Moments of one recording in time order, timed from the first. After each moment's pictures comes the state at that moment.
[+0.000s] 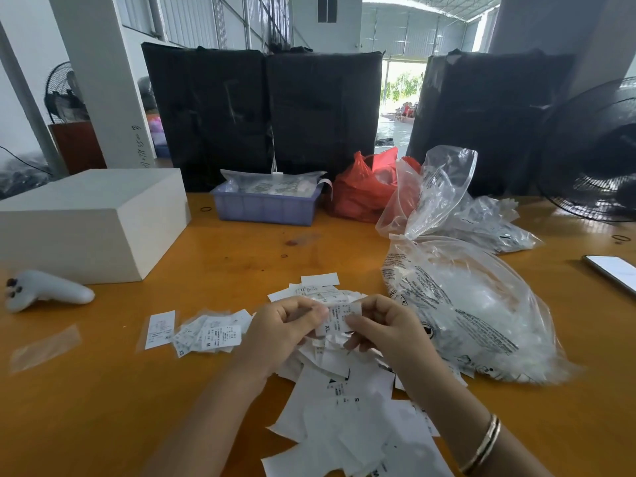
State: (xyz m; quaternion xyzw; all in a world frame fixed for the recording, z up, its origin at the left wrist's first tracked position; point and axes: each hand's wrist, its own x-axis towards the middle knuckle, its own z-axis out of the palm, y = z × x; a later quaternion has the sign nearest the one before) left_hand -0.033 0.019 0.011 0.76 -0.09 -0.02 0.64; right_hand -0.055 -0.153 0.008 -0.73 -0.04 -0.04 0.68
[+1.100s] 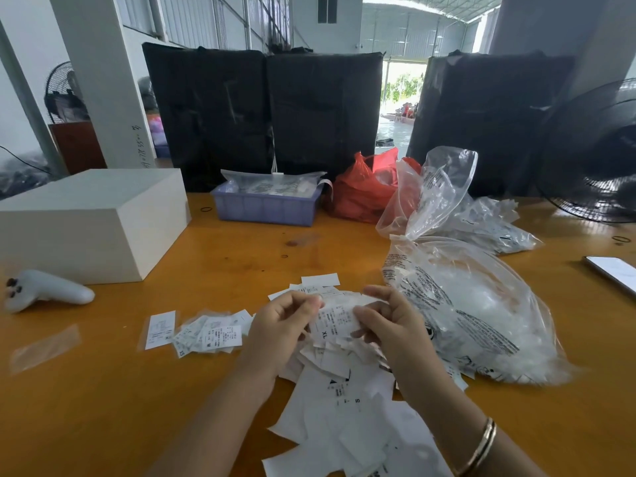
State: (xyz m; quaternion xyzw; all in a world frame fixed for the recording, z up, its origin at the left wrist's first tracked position) left_hand -0.034 0.014 0.006 0.73 -0.06 0.02 0.68; right_hand -0.057 -0.148 0.007 -0.68 0.02 -0.08 0.73
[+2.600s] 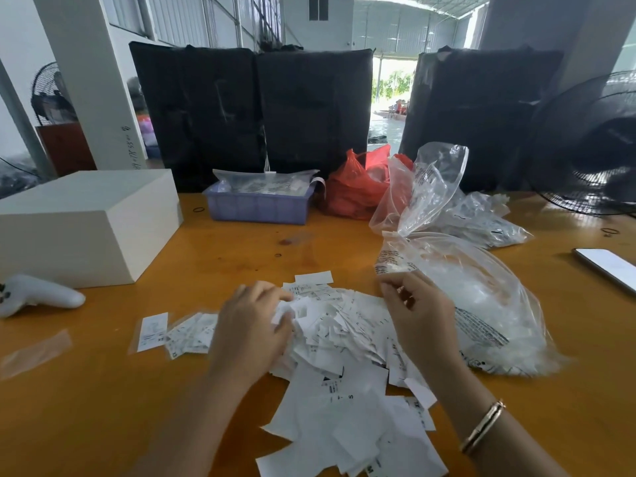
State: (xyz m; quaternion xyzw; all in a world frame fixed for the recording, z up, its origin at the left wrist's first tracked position) left_hand -0.019 0.039 -0.002 0.93 -0.17 0.25 0.20; right_hand -0.053 -0.175 0.012 -0.84 -0.01 -0.37 0.41
